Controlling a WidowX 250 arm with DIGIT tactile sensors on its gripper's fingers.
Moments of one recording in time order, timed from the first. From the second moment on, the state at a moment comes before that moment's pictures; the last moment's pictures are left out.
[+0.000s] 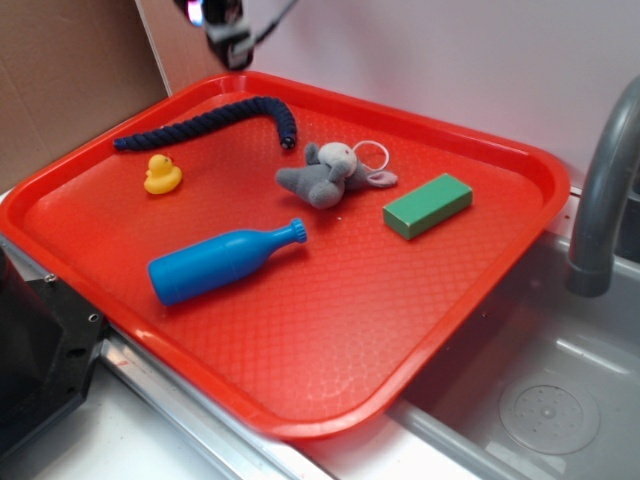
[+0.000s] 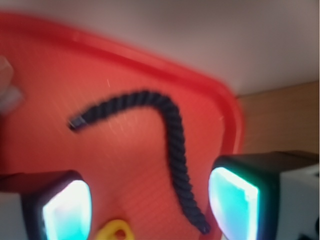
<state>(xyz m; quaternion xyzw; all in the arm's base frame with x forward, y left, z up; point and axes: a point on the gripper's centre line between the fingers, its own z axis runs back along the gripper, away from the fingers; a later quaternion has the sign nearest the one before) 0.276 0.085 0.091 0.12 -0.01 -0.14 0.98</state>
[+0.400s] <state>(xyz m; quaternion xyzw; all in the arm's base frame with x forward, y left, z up) 0.270 0.130 0.047 0.10 0.05 -0.10 0.99</state>
